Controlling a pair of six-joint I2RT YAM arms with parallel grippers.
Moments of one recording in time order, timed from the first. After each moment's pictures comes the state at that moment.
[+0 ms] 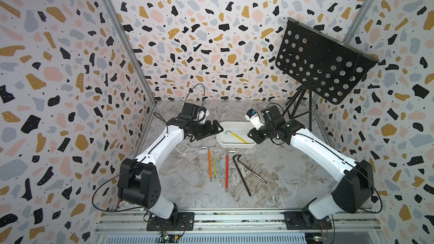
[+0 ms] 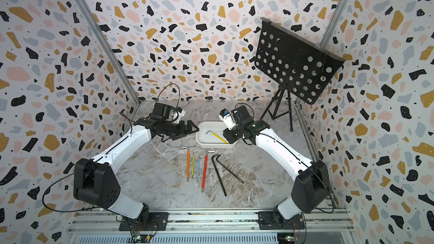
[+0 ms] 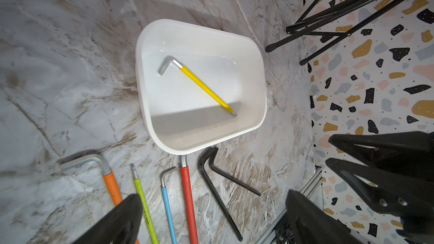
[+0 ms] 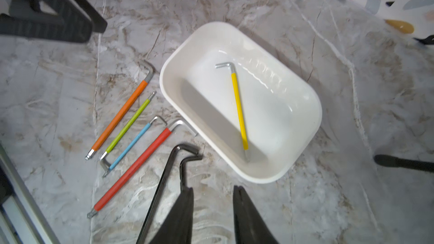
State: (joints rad) left arm -0.28 1.55 1.27 -0.65 0.57 -0.41; right arm 0.59 1.47 1.29 -0.68 -0.20 -0.08
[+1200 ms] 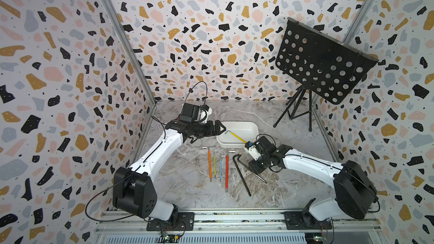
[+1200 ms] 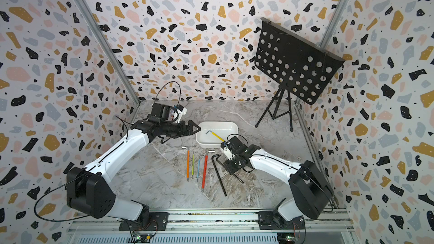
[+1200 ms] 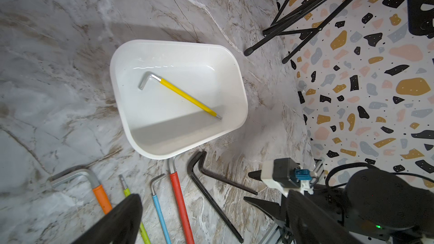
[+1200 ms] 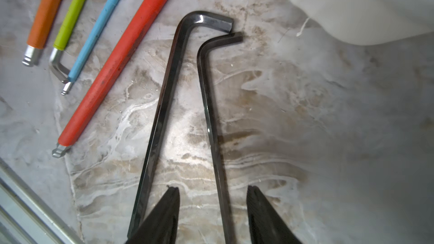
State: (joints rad) left arm -0.32 1.47 1.25 -0.60 0.55 -0.37; right arm 0.76 1.50 0.90 -0.58 -0.14 0.09
